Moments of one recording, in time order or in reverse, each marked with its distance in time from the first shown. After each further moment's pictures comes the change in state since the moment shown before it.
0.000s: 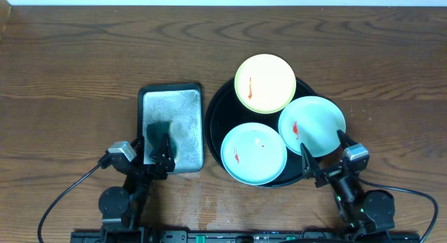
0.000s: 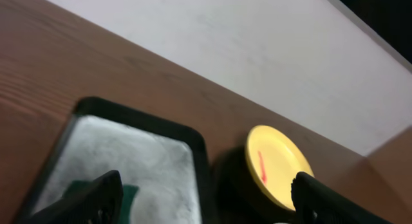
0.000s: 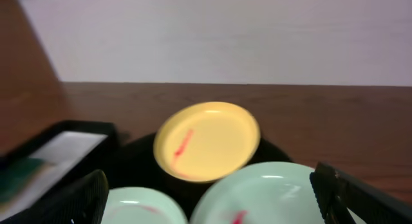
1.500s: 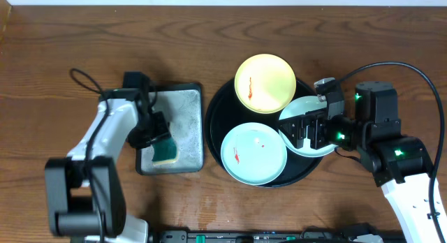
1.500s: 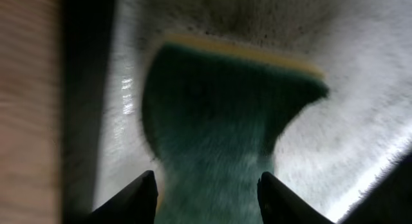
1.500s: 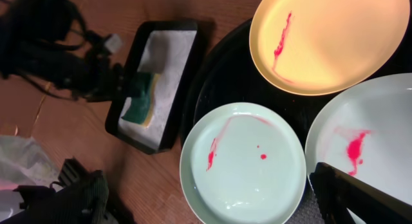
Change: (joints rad) left arm -0.022 1.666 0.970 -0.790 -0.143 0.174; right arm 0.000 1.066 0.961 -0.709 -0.379 0.028
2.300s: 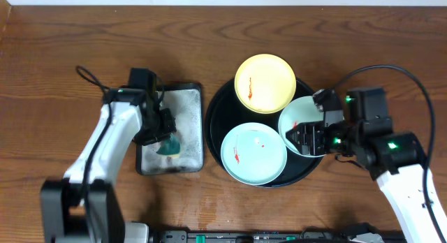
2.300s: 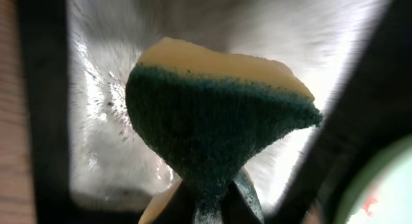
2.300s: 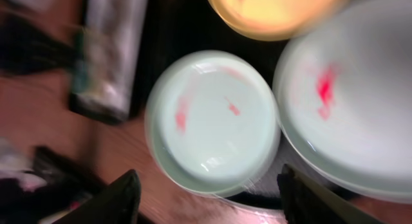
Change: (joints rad) left arm -0.063 -0.116 0.024 -0.041 0.050 -0.003; right arm 0.023 0.052 0.002 -0.177 0.135 -0.009
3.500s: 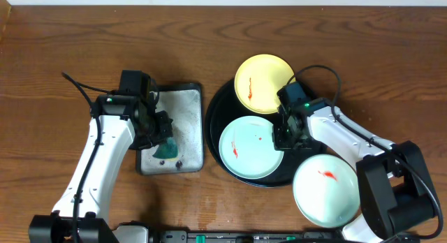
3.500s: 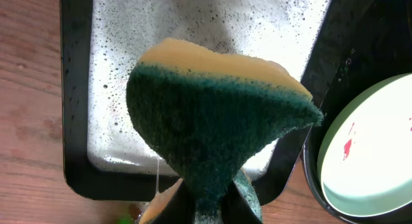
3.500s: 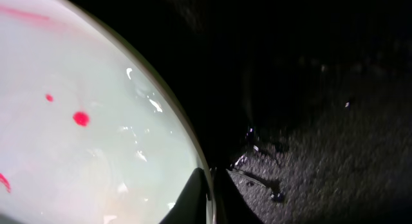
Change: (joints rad) left arm -0.001 -0.136 0.011 -0.108 0.005 0.016; right arm 0.190 0.629 0.002 0.196 0.303 0.211
